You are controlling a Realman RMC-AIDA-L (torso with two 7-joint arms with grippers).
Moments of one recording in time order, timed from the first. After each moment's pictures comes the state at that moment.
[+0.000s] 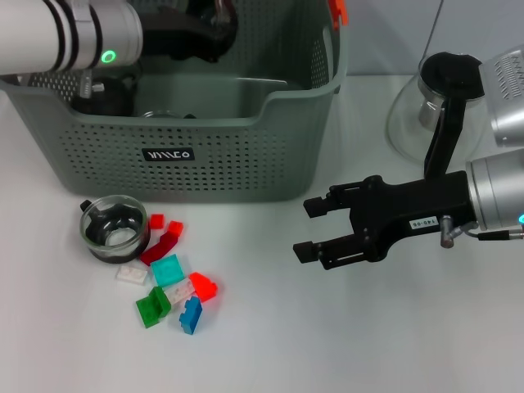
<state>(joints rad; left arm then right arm) -0.84 -2.06 0.89 0.71 2.07 0.91 -1.81 0.61 2.07 -1.16 -0.86 -1.92 -1.50 1.69</state>
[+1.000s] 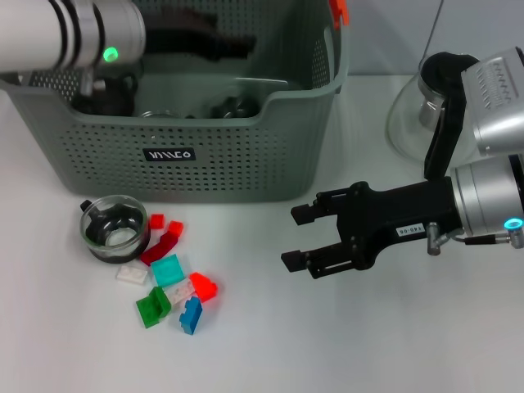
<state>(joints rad) -0.83 -2.06 0.93 0.74 2.07 0.91 -1.85 0.62 2.09 -1.17 -0.85 -1.94 -1.50 1.67</state>
